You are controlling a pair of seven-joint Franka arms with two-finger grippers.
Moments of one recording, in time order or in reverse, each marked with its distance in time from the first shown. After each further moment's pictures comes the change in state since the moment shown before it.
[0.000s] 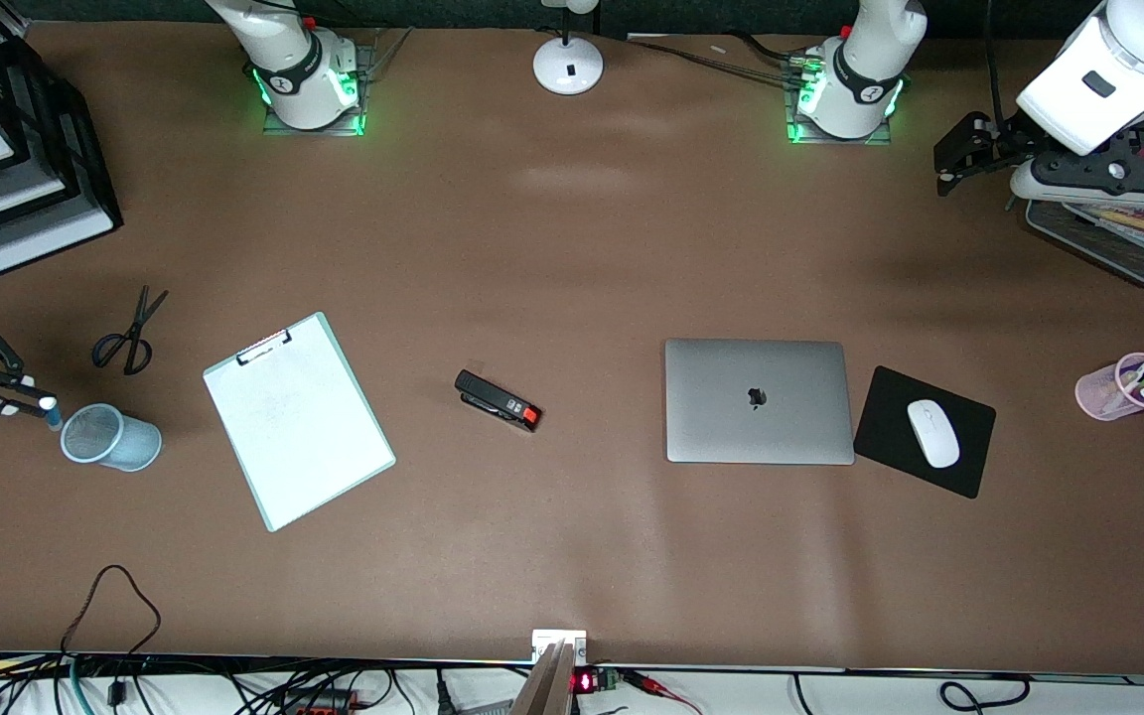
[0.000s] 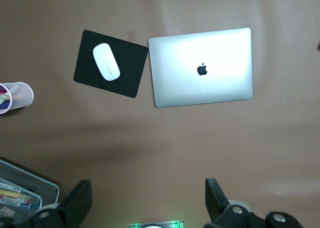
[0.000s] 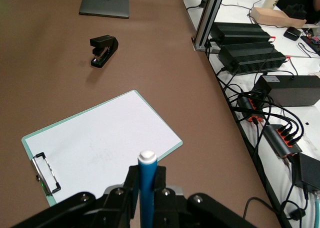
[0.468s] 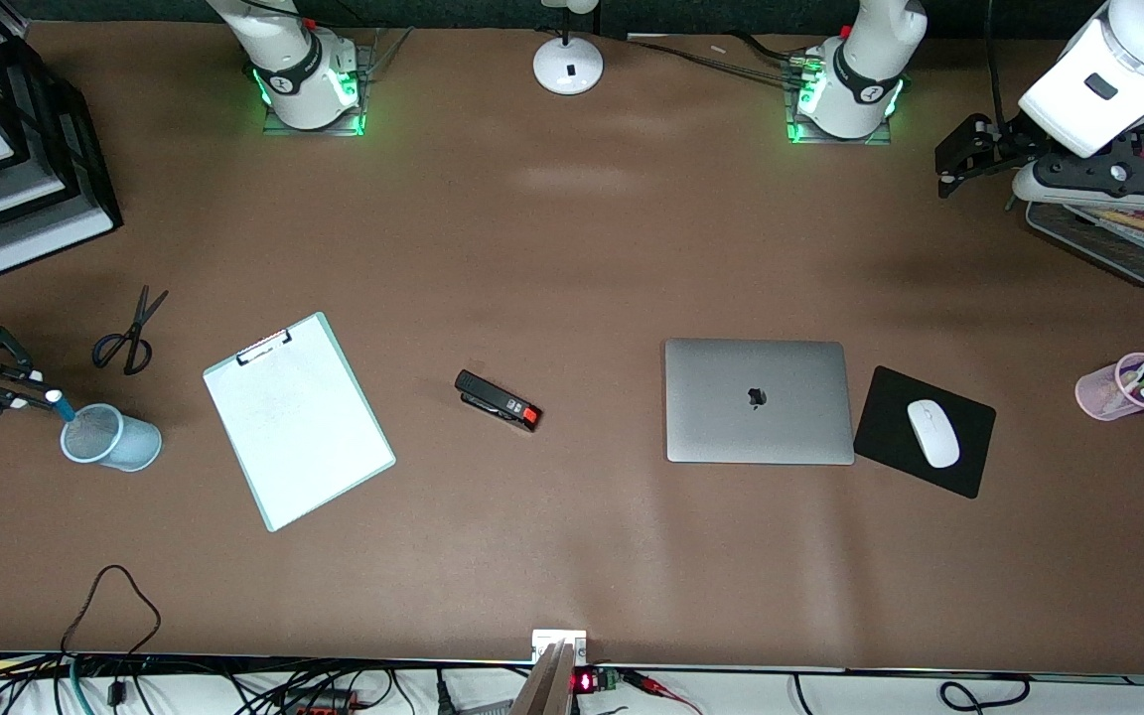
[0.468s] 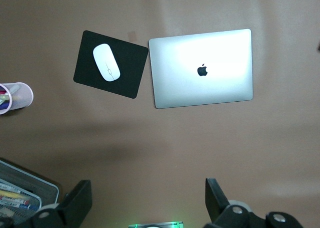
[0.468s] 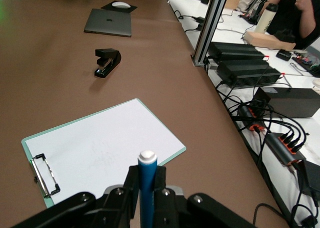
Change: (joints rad) left arm 0.000 0.002 0.003 -0.001 -0.001 0.003 0.001; right arm -0.069 0.076 0.001 0.002 0.110 -0.063 -0.115
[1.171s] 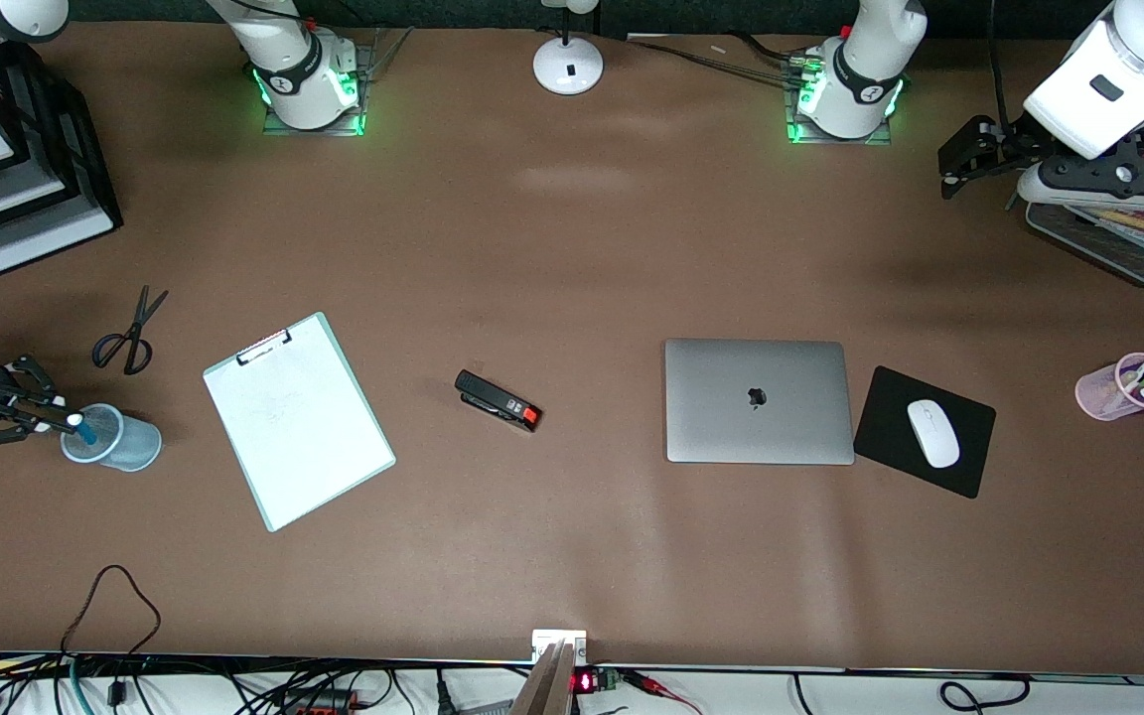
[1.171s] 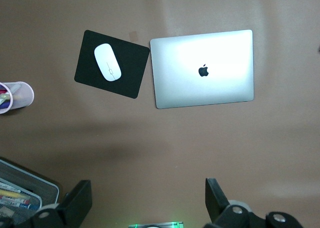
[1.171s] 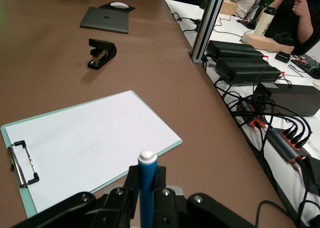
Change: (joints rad) left arm 0.002 0.000 0.005 -0.001 0.000 0.001 0.000; right arm -0.002 0.151 0.007 0.105 0.026 0.003 -0.046
